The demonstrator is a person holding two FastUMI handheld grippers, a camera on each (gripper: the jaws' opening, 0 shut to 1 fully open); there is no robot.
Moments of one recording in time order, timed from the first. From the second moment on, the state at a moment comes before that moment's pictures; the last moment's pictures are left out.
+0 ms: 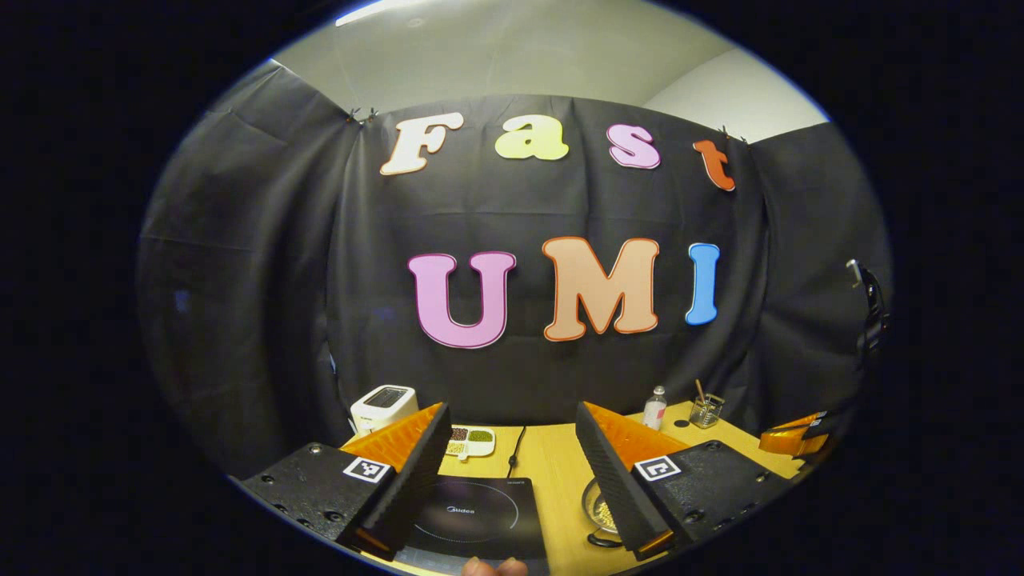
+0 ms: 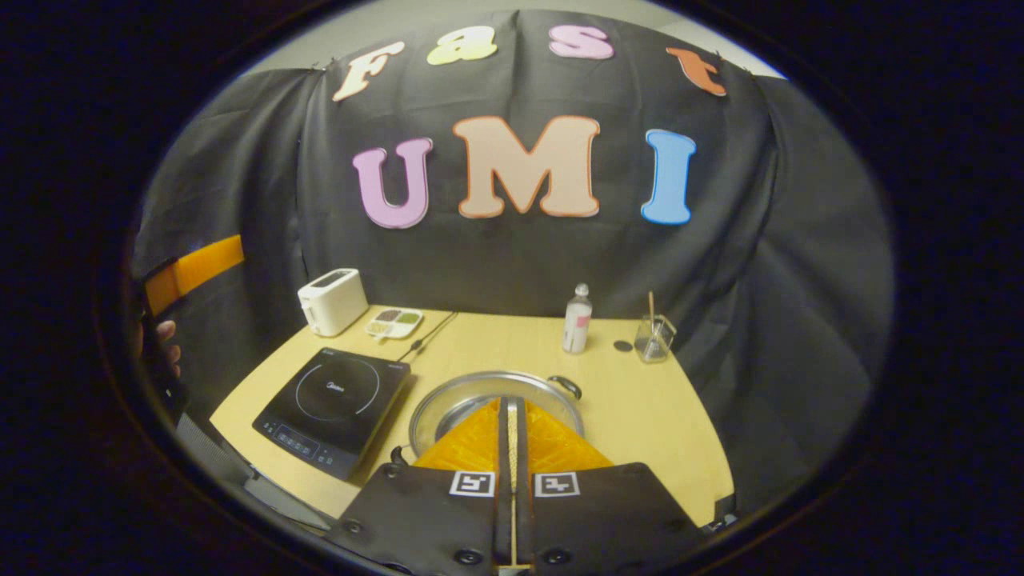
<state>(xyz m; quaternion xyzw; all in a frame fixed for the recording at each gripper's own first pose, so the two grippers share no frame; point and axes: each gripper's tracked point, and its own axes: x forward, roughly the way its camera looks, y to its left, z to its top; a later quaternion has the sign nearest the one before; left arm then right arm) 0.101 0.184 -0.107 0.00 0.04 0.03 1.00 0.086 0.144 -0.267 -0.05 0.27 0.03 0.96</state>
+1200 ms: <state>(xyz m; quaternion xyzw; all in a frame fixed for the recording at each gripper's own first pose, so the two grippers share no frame) 0.113 0.277 -0.182 -0.03 0.09 0.06 0.99 0.039 0.226 -0.484 -0.08 0.53 0.06 0.84</state>
